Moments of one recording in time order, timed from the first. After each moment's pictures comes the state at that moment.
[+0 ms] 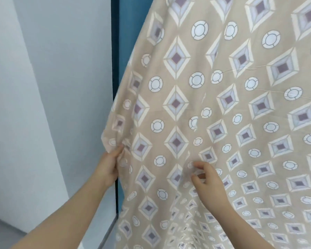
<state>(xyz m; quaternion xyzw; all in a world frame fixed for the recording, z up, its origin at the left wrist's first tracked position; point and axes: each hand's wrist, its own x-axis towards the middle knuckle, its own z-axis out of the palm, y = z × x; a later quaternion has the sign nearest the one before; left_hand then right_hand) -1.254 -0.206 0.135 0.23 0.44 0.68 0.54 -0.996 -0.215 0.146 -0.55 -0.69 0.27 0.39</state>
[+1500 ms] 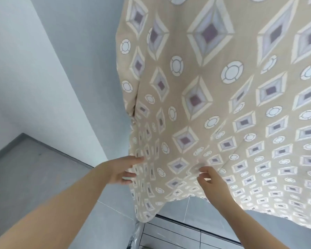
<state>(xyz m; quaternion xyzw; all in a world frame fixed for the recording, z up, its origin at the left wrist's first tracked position) -1.258 -0.303 -0.016 0.17 0.67 0.24 0.68 -0.988 -0.285 -0.006 -0.66 -0.58 0.45 0.16</state>
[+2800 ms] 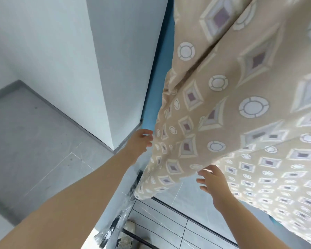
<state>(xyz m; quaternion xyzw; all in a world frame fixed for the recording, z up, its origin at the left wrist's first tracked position) -1.257 -0.294 -0.079 0.17 0.67 0.46 0.56 -1.029 -0.268 -0.069 -0.71 -0.43 0.54 0.16</state>
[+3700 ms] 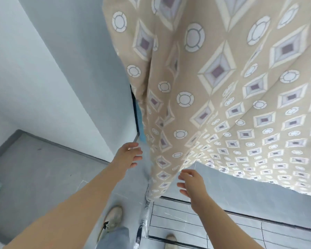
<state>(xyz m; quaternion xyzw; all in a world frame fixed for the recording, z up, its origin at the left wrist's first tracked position) -1.262 -0.317 -0.046 0.19 0.69 0.40 0.58 -1.060 -0.327 -0.056 -0.69 -0.30 0.62 0.24</state>
